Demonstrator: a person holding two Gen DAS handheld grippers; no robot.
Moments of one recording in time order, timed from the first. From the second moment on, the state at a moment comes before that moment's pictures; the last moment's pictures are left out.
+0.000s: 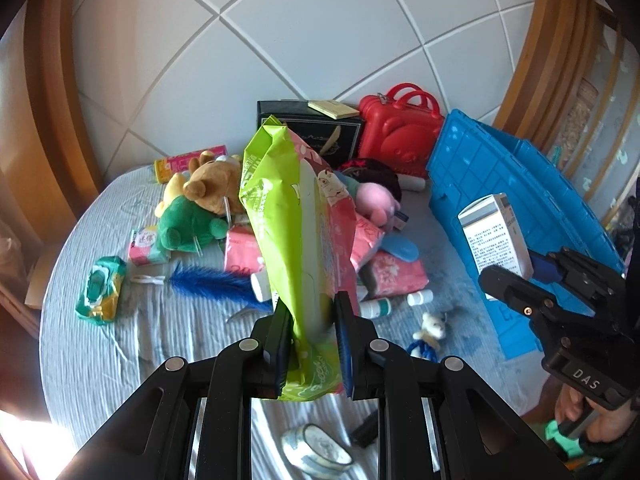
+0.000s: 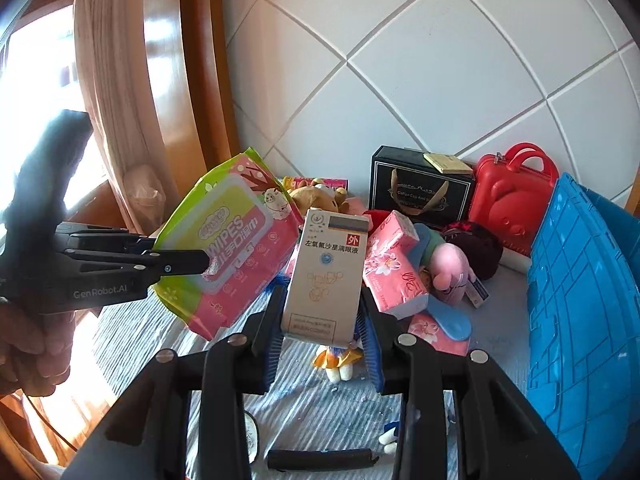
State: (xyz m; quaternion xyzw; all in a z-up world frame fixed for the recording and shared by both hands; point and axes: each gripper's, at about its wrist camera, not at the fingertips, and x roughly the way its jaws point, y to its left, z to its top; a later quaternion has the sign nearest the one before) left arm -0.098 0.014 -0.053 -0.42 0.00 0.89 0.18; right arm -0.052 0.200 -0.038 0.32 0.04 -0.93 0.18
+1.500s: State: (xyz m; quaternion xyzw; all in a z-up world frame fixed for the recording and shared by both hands) left arm -0.071 0.314 0.073 -0.32 0.05 0.89 0.34; right arm -0.003 0.452 0.033 0.25 -0.04 -0.96 0.07
